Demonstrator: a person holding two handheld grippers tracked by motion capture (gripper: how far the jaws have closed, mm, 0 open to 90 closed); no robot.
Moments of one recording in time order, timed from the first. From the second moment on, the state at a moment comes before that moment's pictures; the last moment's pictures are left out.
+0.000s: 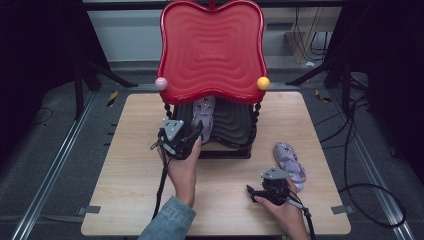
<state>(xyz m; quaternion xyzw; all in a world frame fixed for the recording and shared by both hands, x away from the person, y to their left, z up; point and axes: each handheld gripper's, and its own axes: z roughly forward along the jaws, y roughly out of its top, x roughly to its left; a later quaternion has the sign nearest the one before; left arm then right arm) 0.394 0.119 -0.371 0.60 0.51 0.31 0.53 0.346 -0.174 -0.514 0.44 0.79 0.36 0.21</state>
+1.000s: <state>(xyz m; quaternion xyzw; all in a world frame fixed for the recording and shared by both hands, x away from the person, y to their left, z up) 0.342 0.198 -0.450 0.74 0.46 0.23 0.42 0.329 -0.177 -0.434 0.42 0.80 0.37 0.23</state>
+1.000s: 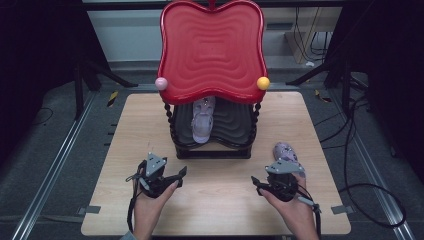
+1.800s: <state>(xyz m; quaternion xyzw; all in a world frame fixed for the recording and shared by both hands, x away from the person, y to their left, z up) 0.357 0.273 -0.489 0.74 0.52 0.23 0.35 0.344 -0.242 -0.407 0.47 0.80 0.30 0.21</state>
